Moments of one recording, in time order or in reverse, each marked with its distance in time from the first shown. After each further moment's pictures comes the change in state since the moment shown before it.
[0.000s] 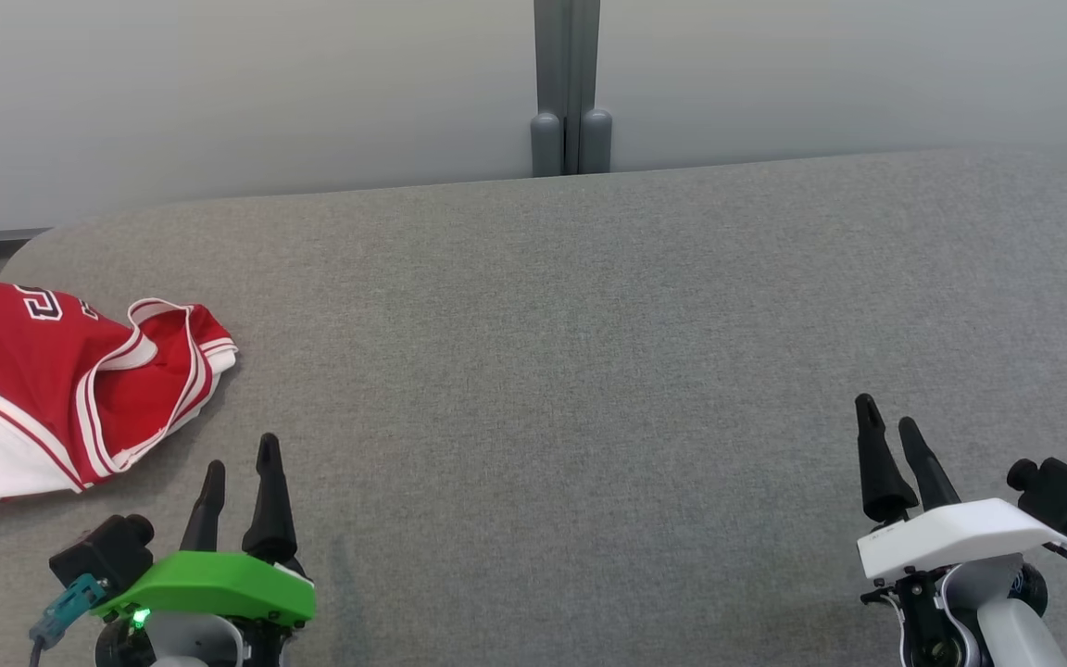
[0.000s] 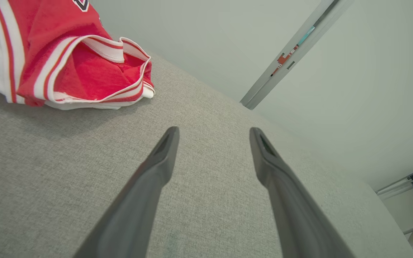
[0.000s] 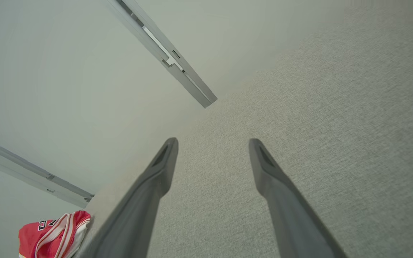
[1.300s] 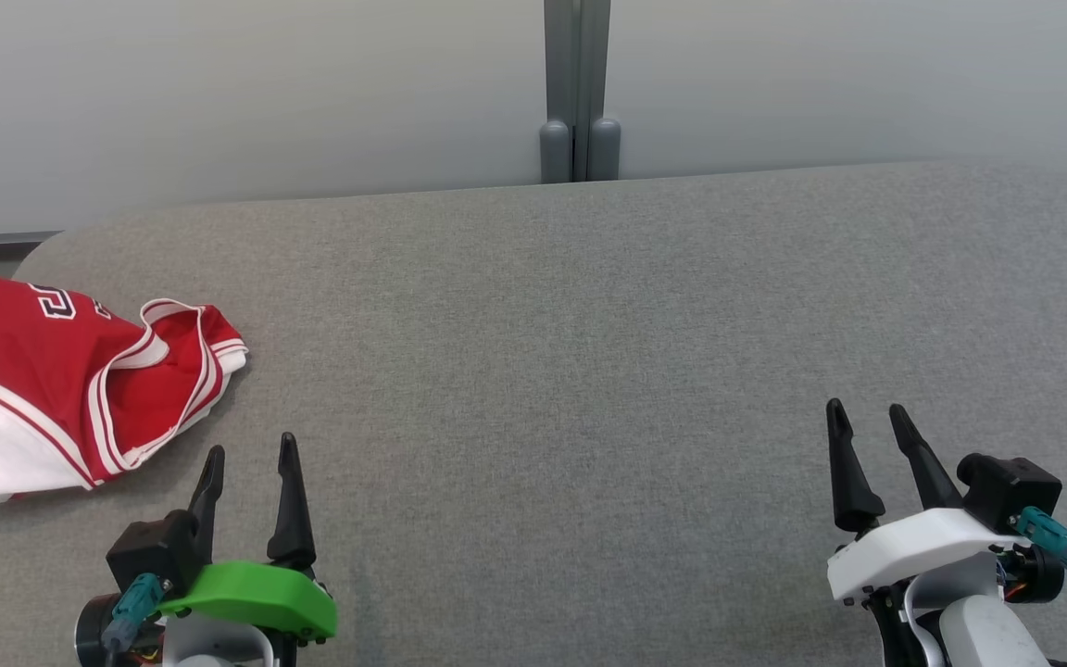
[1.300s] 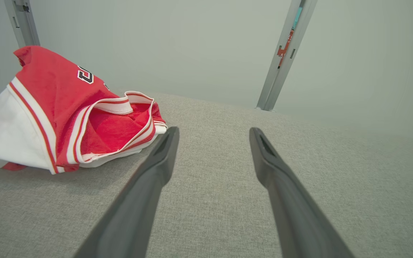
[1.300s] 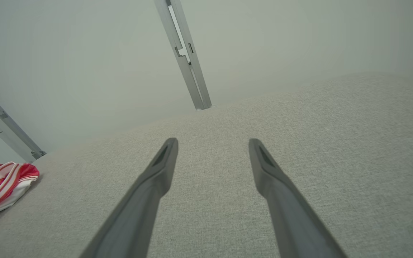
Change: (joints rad) left arm 0.003 0.013 -0.042 0.008 0.360 0.036 -0.099; right arm -0.015 -0.003 0.030 0.046 -0.389 0.000 -0.098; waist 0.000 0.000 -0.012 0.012
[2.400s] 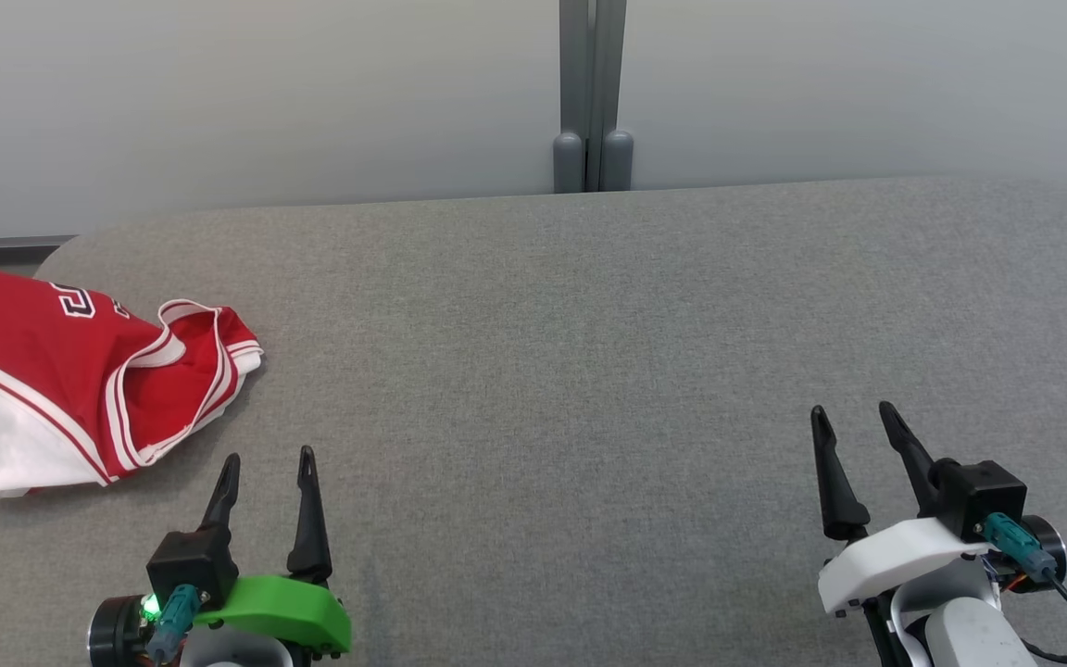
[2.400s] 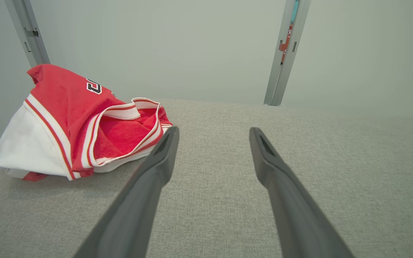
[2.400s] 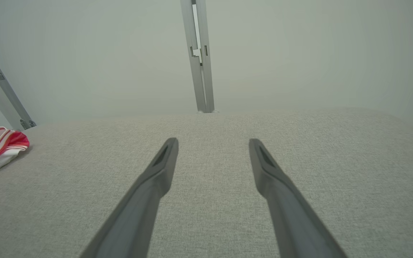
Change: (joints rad) left arm -0.003 -0.018 -0.007 0.065 0.125 0.007 -0.058; right arm -0.004 -0.002 0.007 0.023 -0.189 0.000 -0.045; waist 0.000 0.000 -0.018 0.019
